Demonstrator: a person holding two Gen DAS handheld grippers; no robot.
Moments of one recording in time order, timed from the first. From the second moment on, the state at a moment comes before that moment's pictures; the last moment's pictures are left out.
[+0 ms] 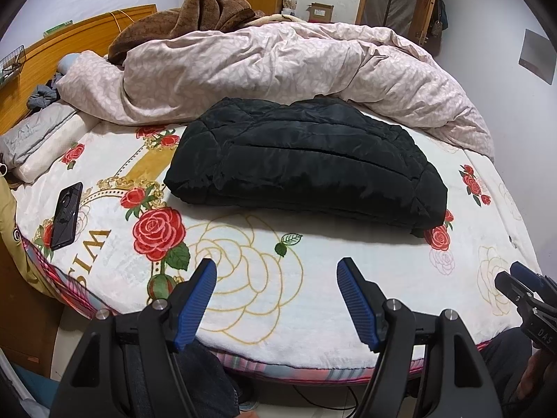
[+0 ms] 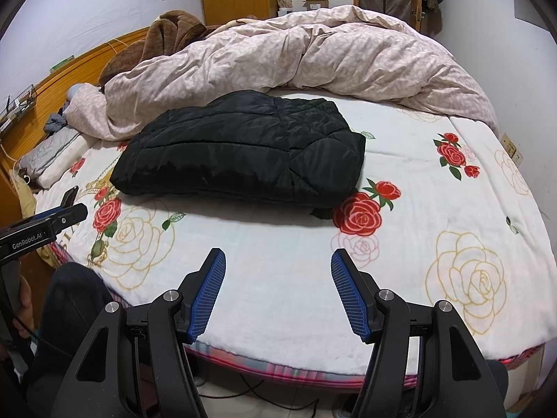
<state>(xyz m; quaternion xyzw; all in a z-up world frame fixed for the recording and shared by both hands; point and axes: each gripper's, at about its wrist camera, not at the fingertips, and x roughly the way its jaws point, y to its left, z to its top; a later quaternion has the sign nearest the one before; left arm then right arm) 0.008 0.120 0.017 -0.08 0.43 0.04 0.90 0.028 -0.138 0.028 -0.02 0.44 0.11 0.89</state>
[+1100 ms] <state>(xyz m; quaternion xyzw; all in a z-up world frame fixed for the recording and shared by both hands) 0.007 0.118 0.017 -0.08 0.43 0.06 0.90 0.027 -0.139 0.026 -0.02 0.44 0.11 0.89</state>
